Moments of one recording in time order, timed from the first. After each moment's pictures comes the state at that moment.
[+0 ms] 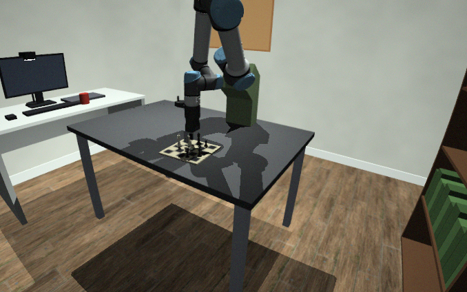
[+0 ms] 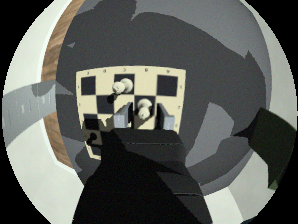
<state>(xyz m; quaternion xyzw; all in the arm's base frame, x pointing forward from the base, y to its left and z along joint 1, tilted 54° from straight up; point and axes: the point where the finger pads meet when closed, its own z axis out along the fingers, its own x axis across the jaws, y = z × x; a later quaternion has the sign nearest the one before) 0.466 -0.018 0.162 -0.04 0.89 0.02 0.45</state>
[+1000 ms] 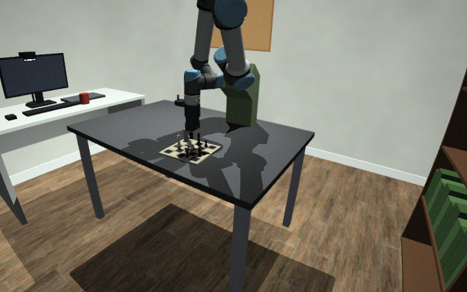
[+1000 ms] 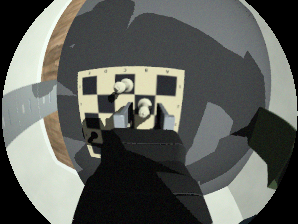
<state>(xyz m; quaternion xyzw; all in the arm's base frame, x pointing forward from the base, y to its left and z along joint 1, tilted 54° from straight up) 0.461 -0.018 0.165 -0.04 0.89 0.02 0.45</state>
